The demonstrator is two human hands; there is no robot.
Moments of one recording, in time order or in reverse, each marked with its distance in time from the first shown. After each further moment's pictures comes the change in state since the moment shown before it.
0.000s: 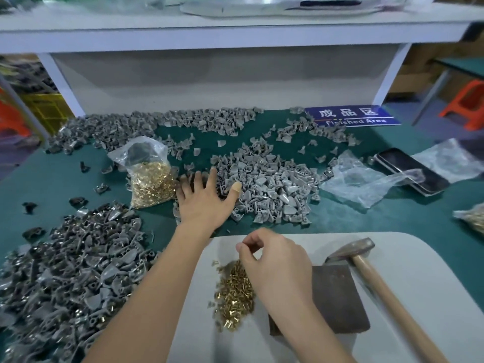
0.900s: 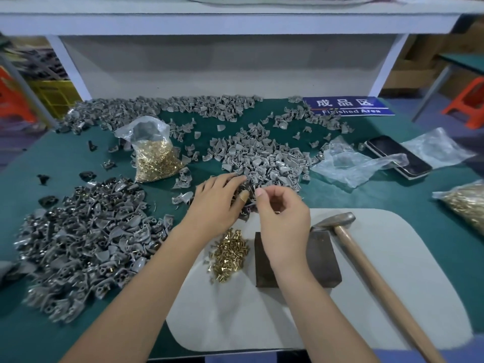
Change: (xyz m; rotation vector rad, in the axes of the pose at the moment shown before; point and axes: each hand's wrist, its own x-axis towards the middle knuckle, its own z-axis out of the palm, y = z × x) left_hand -0.078 0.008 -0.006 -0.043 0.019 0.423; right_hand -0.003 0.017 -0.004 0.810 0.345 0.007
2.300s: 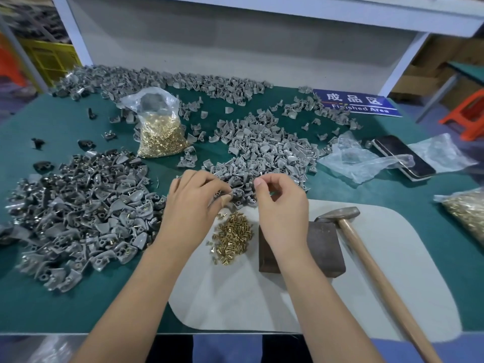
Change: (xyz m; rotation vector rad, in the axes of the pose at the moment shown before) left_hand -0.070 -0.011 -0.018 -0.089 0.318 -0.030; right_hand -0.001 0.000 0.007 -0.282 -0.119 -0.070
